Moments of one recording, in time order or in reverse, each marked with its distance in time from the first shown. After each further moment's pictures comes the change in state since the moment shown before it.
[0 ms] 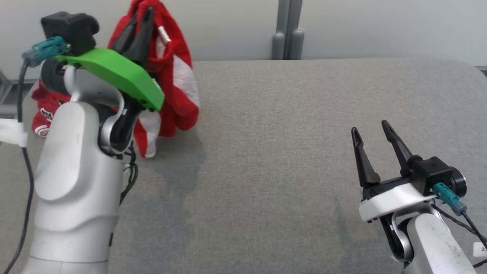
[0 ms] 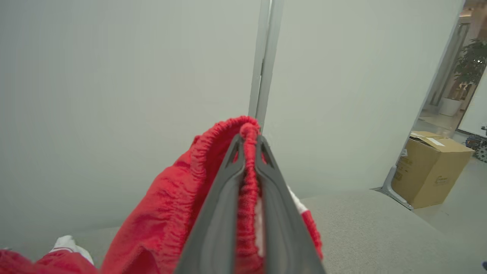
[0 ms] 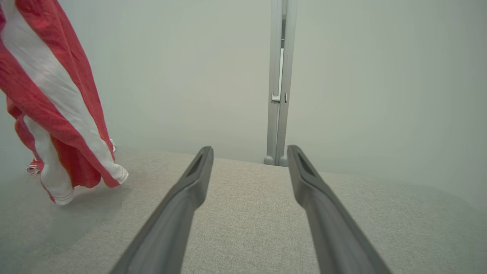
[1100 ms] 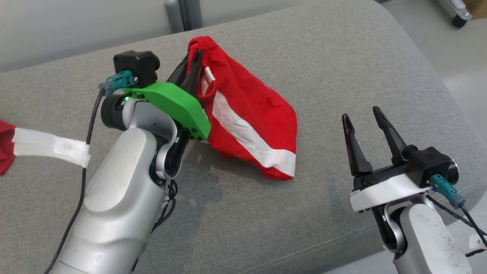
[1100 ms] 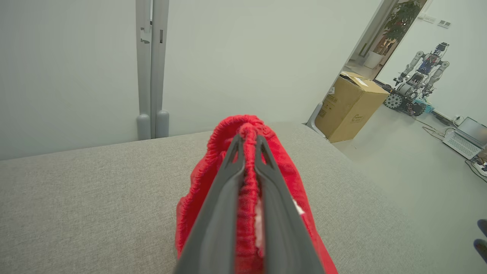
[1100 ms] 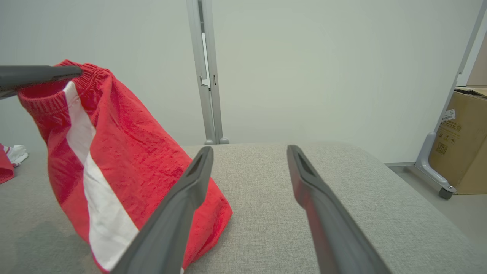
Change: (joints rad) left arm 0.026 -0.026 -0.315 0.032 -0.181 0.221 -0.076; right arm -0.036 0.028 0.039 -0.039 0.016 0.007 0.000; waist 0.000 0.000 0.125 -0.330
